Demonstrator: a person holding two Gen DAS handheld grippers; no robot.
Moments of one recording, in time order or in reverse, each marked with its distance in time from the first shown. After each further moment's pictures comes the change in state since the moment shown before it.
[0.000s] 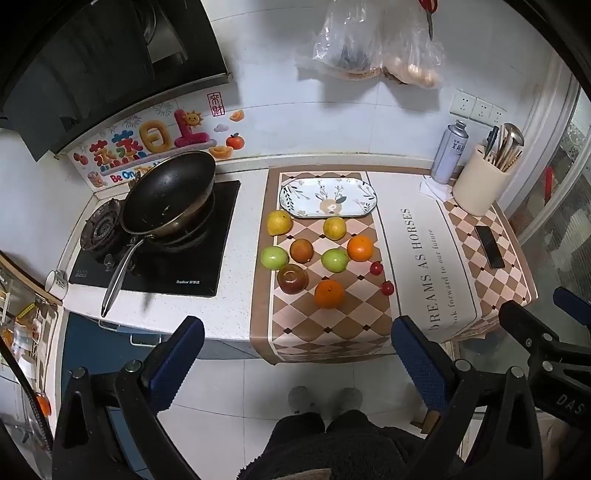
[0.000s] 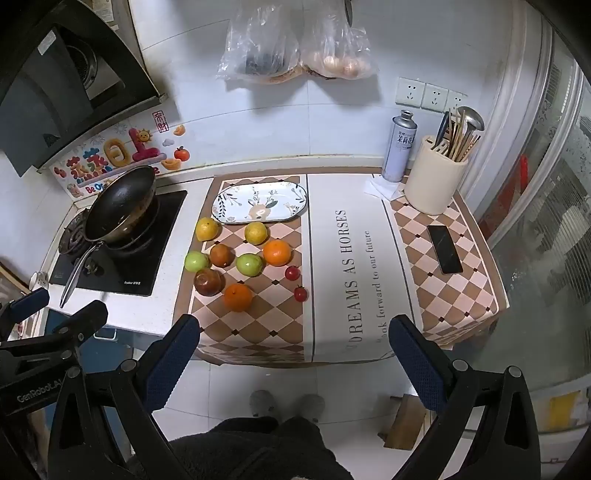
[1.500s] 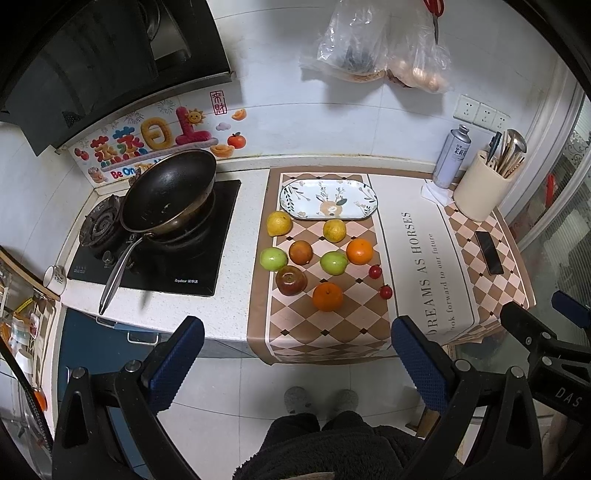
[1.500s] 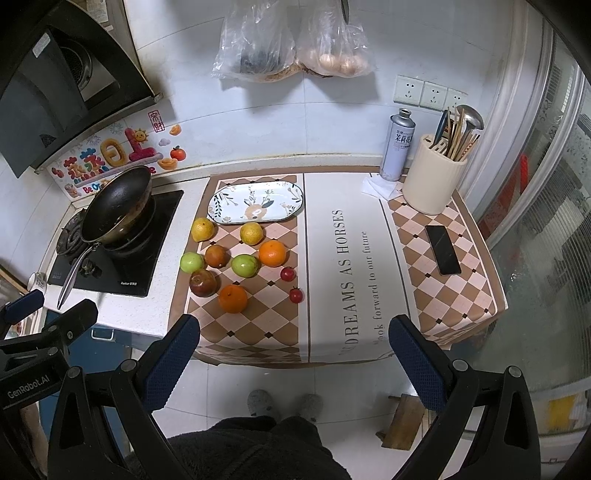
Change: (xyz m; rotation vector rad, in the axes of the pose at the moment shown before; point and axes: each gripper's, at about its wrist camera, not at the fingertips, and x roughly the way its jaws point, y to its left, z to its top) left arm 0.005 0.003 0.005 -0.005 -0.005 -0.005; right arm 0.012 -0.008 0.005 0.005 0.000 0.005
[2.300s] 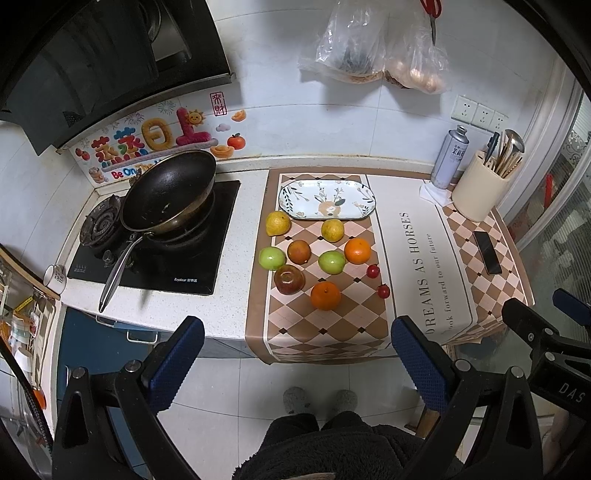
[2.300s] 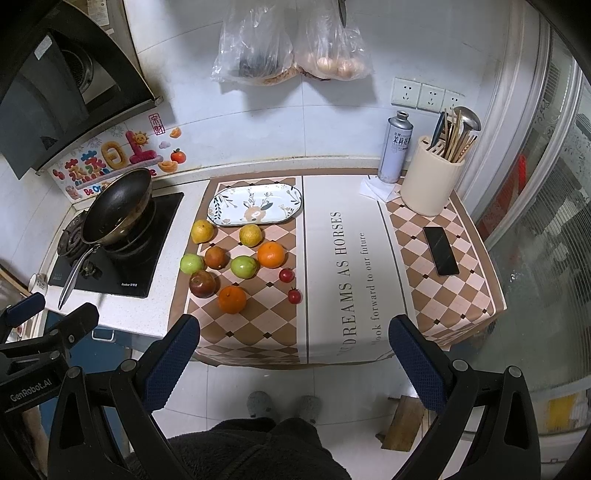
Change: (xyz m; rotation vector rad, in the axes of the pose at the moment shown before) left arm 0.000 0.000 0.000 -0.003 -0.002 -0.003; right arm -0.003 -0.004 0.001 -0.001 -0.007 0.001
